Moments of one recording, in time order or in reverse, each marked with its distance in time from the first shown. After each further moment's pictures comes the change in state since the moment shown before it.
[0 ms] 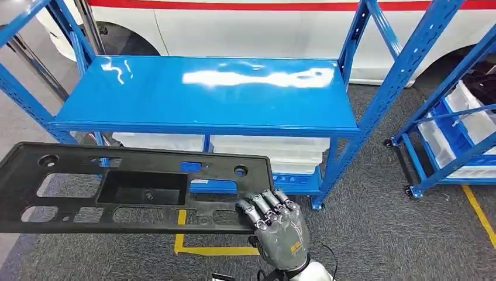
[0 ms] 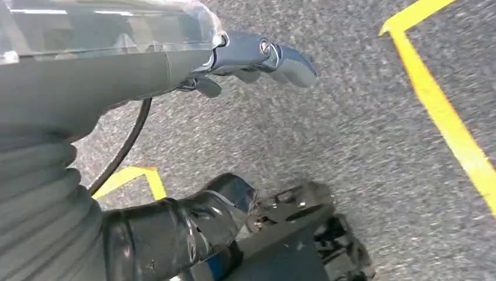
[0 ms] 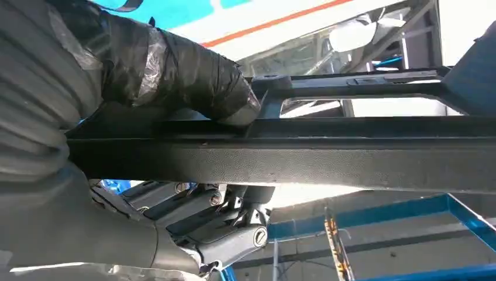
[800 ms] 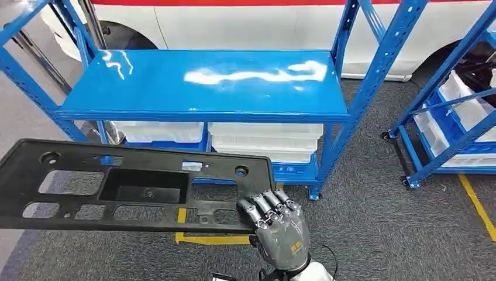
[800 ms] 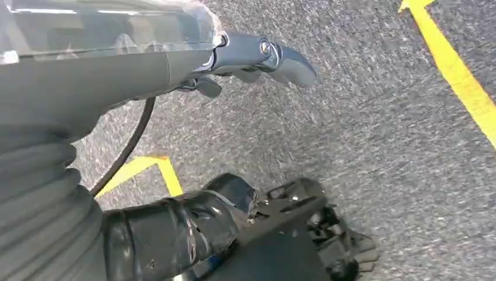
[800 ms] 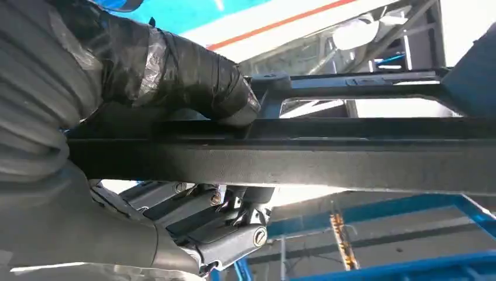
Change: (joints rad) left arm 0.001 0.001 0.000 0.000 -0.001 -0.004 0.000; right arm 0.001 0.001 0.000 0.000 0.000 0.000 0.005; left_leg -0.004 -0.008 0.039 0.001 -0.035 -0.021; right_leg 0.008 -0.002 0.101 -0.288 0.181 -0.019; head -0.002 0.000
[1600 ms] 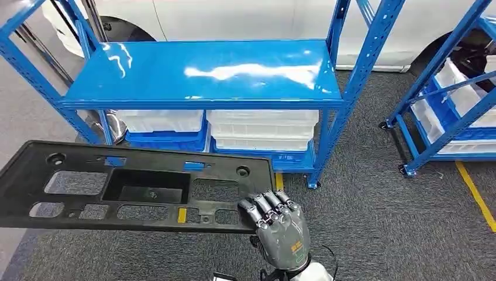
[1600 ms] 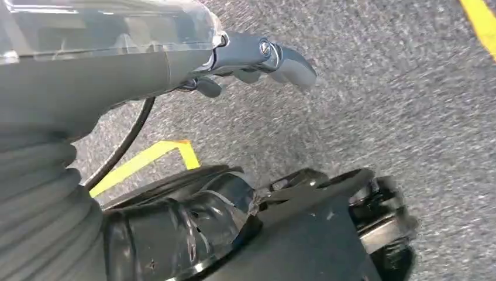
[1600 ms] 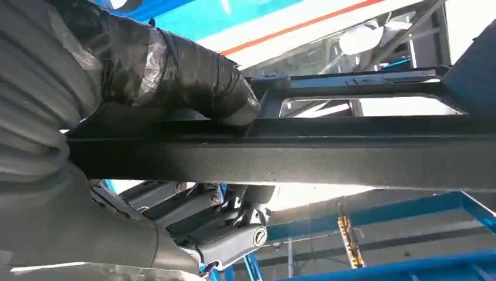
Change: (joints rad) left arm 0.006 -0.004 0.000 0.000 0.000 -0.003 -0.001; right arm 0.004 -0.002 0.000 0.005 0.006 0.000 0.005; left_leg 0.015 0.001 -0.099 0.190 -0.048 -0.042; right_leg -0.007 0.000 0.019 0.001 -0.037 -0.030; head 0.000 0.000
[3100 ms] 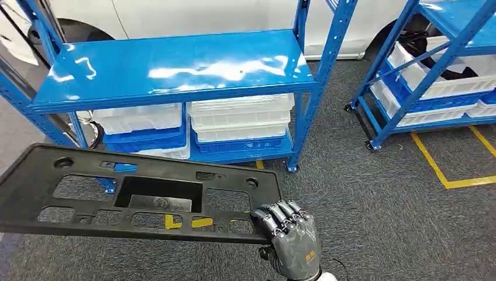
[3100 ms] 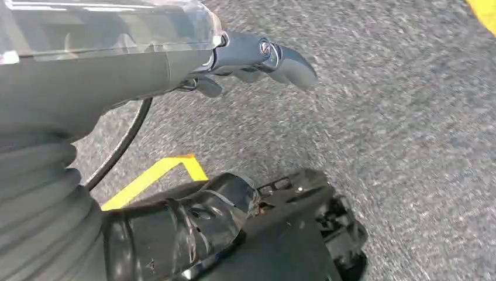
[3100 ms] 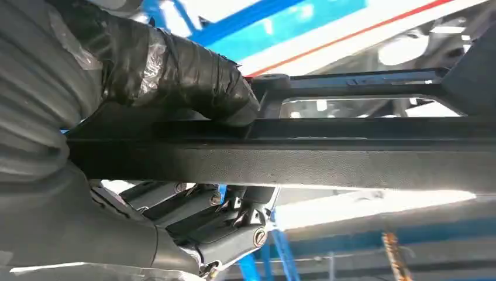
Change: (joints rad) left arm 0.008 -0.003 0.018 0.000 0.015 -0.006 -0.036; right arm 0.110 -0.010 -0.073 -0.027 -0.167 0.000 -0.123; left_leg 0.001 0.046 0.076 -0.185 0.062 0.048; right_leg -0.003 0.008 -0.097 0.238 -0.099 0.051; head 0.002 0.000
